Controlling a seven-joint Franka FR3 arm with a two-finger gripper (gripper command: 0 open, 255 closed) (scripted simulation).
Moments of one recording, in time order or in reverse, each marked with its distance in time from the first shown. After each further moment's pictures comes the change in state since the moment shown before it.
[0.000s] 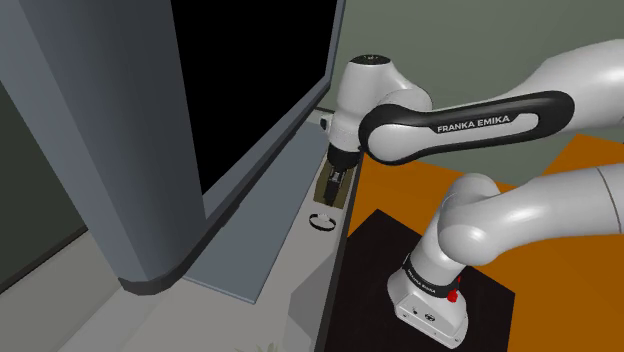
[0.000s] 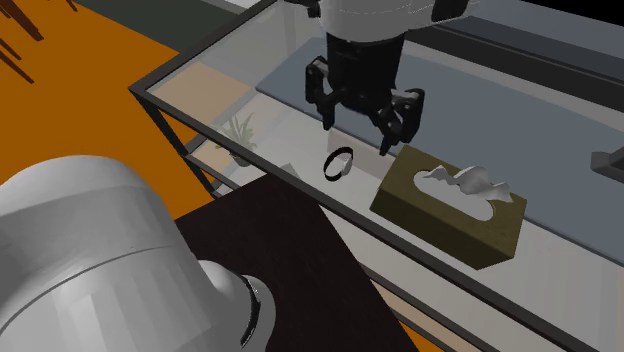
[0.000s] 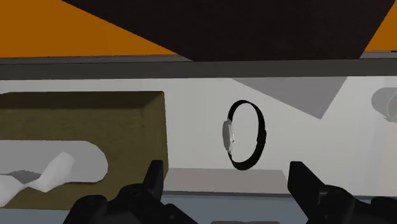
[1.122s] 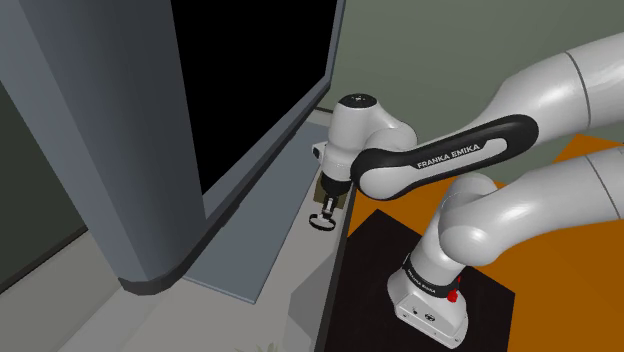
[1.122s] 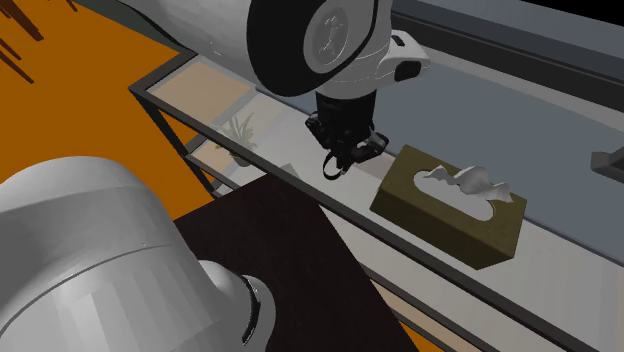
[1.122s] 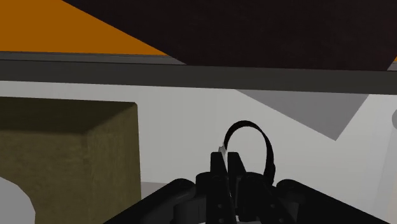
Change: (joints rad) arm 0.023 0.124 0.059 -0.114 0.013 0.229 0.020
